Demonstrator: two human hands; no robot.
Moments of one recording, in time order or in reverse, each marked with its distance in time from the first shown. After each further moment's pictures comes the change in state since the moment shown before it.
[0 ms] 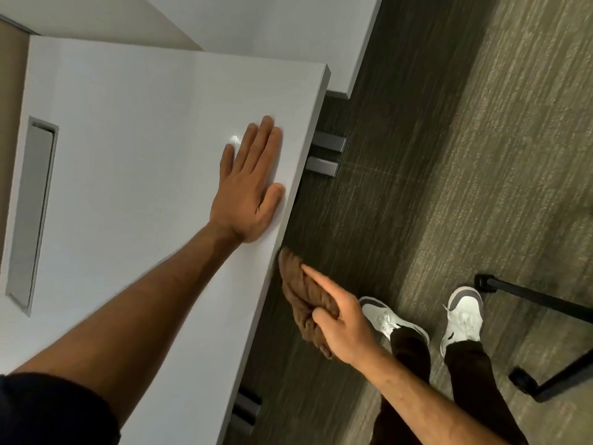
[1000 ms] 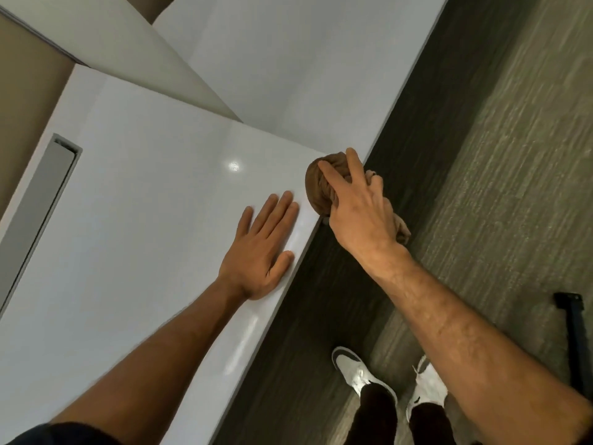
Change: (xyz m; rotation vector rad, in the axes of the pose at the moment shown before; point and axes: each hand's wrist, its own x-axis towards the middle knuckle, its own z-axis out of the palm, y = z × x) left_hand -0.002 -0.008 0.005 0.016 -0.050 -0.031; right_hand 0.178 -0.194 -0.077 -1.234 0.254 -0.163
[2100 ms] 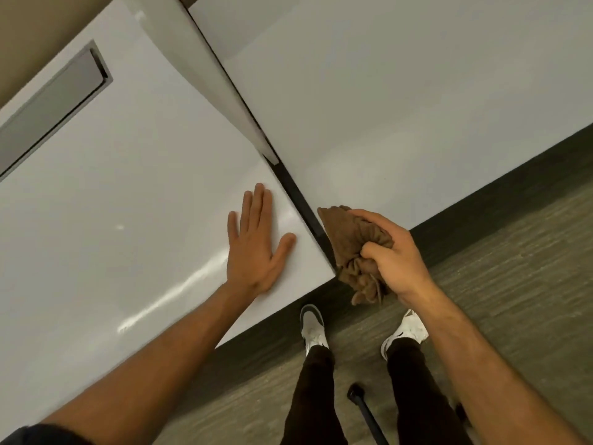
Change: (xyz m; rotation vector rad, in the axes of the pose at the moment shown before) left_hand 0.115 0.029 -0.039 -0.337 0.213 -0.873; right_hand 0.164 0.063 -0.077 0.829 -0.659 0.004
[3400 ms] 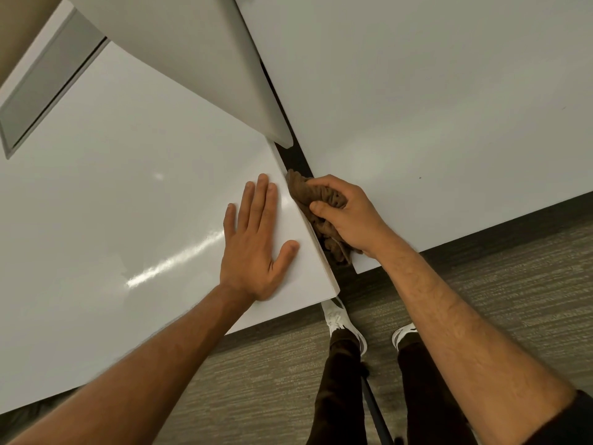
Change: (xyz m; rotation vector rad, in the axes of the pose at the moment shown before) left_hand 0.003 -0.001 0.014 0.138 0.056 -0.026; right_hand 0.121 0.004 0.042 0.013 -0.350 -0.033
